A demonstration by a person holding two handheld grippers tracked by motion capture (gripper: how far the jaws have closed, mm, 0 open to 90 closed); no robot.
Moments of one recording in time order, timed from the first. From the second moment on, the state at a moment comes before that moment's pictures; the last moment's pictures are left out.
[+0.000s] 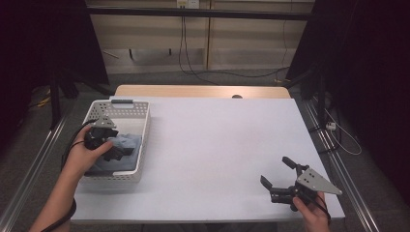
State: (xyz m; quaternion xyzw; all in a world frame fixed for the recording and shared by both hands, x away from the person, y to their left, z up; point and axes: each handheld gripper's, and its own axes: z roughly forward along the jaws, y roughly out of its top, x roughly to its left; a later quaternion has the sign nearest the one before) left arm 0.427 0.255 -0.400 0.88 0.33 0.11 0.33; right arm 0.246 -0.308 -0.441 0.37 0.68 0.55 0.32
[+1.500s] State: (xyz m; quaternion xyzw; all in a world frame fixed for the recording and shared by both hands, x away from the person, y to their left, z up) left arm 0.453 0.248 -0.436 0.91 0.36 0.06 0.22; right arm 0.242 -0.309 -0.441 0.37 0.69 0.54 0.31
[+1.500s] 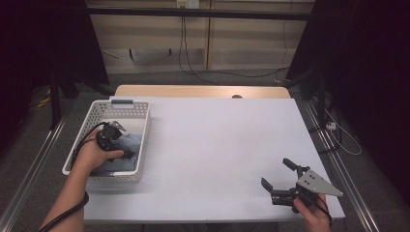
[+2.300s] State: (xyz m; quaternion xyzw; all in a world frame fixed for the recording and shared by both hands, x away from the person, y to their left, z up) left arm 0.458 0.257 -0.413 0.87 0.43 0.02 0.22; right arm 0.246 -0.307 -0.442 0.37 0.69 0.54 0.31
